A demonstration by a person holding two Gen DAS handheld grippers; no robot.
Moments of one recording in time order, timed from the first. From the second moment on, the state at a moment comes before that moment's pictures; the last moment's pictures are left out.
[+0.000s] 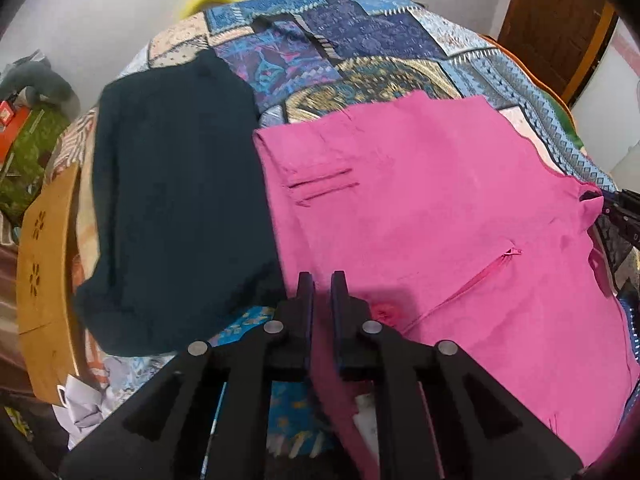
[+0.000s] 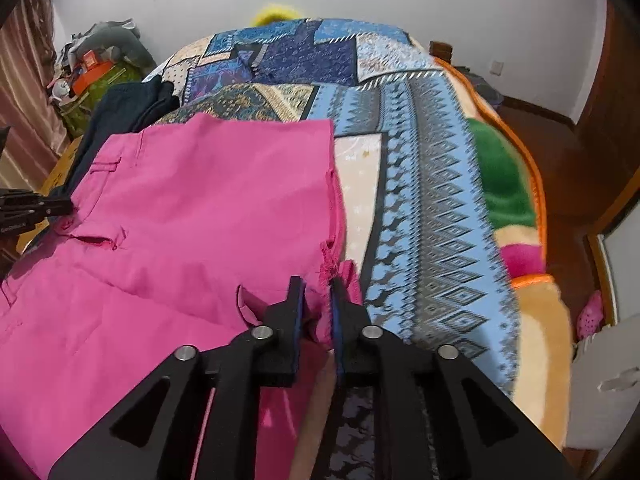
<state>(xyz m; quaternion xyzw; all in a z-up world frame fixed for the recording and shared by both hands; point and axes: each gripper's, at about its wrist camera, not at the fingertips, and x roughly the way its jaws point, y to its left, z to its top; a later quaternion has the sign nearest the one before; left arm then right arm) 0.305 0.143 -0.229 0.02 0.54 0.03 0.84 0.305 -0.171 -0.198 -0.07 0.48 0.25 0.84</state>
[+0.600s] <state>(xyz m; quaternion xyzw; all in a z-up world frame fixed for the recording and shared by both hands) 0.359 0.190 -0.194 -0.04 0.50 0.05 0.86 0.365 -0.148 -0.153 -0.02 0.43 0.27 0.86</state>
